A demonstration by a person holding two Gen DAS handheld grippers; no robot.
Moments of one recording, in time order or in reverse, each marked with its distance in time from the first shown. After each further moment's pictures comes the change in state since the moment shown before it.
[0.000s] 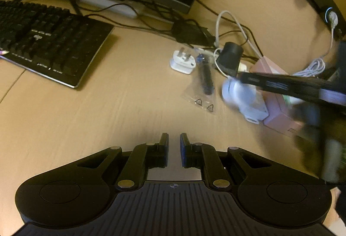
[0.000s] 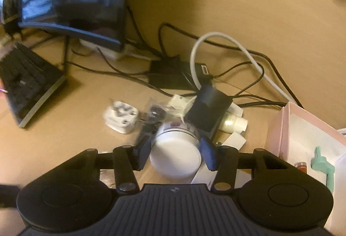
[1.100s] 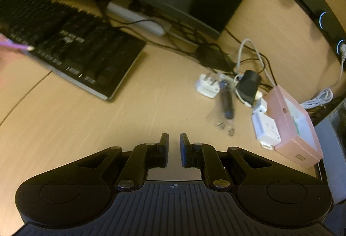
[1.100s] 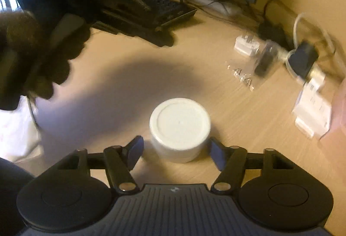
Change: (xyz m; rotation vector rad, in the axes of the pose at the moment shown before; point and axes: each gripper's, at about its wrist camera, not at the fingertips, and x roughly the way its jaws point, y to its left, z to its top) left arm -0.013 0.035 -0.004 -0.120 -0.111 0.029; right arm -0.061 0.096 -0.117 -0.285 0.066 0.251
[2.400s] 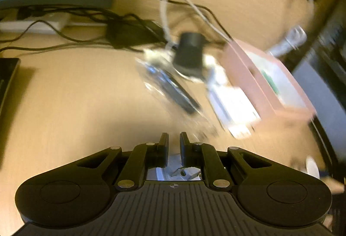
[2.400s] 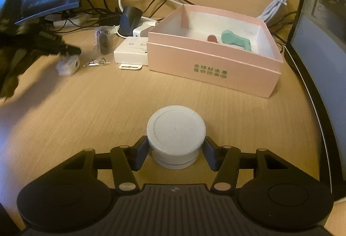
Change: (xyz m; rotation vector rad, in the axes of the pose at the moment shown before) left arm 0.101 -0.089 0.013 0.385 0.157 -0.205; right arm -0.084 -0.124 -0.108 0.513 0.007 -0.389
